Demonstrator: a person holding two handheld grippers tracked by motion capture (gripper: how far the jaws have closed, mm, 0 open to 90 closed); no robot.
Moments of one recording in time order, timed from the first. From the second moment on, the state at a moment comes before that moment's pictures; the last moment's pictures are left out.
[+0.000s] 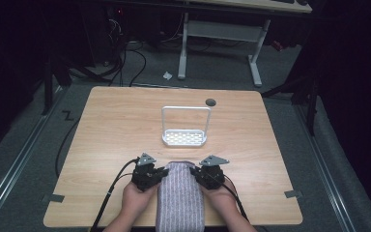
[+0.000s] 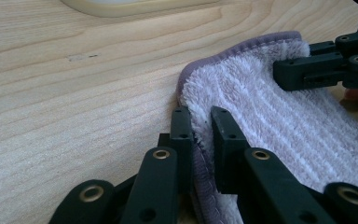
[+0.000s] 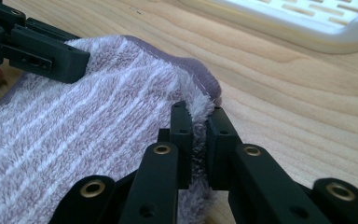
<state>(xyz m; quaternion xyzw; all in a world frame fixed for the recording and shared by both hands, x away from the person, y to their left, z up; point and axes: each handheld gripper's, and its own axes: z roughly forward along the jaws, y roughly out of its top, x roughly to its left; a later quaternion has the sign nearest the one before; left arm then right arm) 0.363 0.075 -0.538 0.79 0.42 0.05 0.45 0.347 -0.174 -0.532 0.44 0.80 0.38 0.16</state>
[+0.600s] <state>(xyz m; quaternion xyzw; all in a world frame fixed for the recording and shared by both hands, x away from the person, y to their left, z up) 0.348 0.080 -0.517 0.75 0.41 0.09 0.52 0.328 -0.175 -0.512 0.41 0.77 0.43 0.24</state>
